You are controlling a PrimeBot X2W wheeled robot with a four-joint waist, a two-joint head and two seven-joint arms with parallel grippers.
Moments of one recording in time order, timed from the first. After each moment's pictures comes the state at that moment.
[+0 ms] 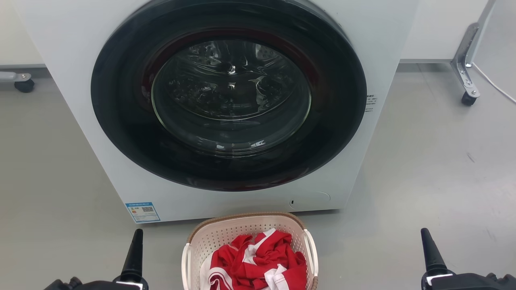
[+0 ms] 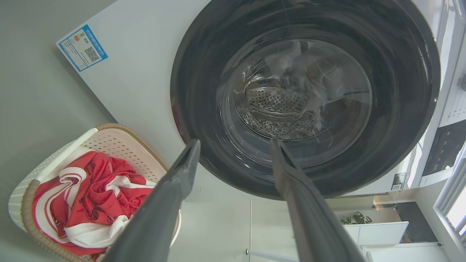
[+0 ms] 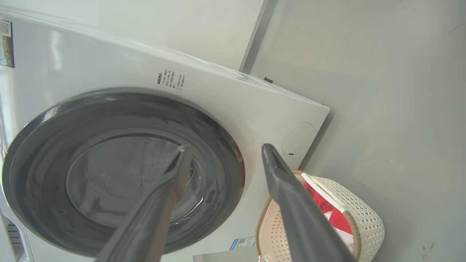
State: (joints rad) left arm -0.01 0.03 0.00 0.26 -1.36 -0.06 0.00; right arm -0.03 -0.02 -0.01 0.29 1.28 0.04 0.00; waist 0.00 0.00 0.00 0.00
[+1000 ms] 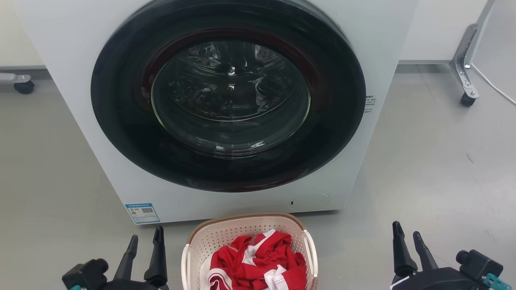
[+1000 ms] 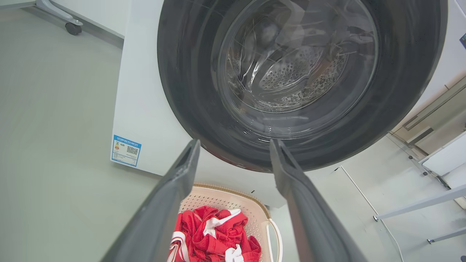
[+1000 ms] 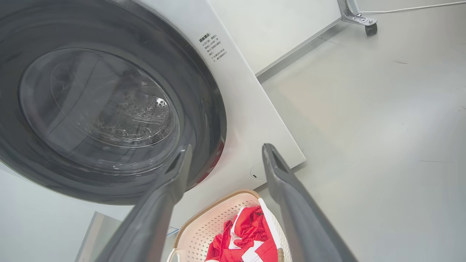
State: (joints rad) left arm 0.01 0.09 -0.14 0.19 -0.73 0.02 -0.11; right arm -0.03 -0.06 0.14 0.23 0.74 -0.03 -0.11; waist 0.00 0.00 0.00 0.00
